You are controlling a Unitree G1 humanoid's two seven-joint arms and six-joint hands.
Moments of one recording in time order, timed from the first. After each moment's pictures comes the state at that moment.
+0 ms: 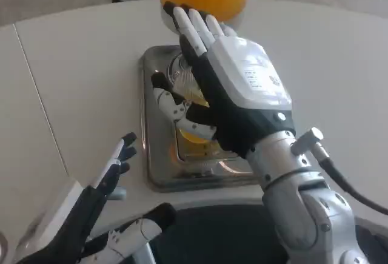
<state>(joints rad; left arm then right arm) 0.31 0.34 0.08 -0.60 0.35 -0.03 -0.21 -0.54 -0.08 0.41 -0.31 -0.98 0.31 0.18</state>
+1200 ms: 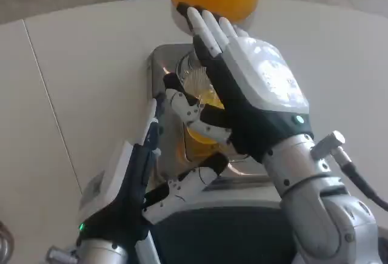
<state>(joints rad) 0.04 0.10 -0.18 -0.49 0.64 0.17 -0.03 -0.48 -0.09 0.38 -0.43 -0.98 0.34 0.25</state>
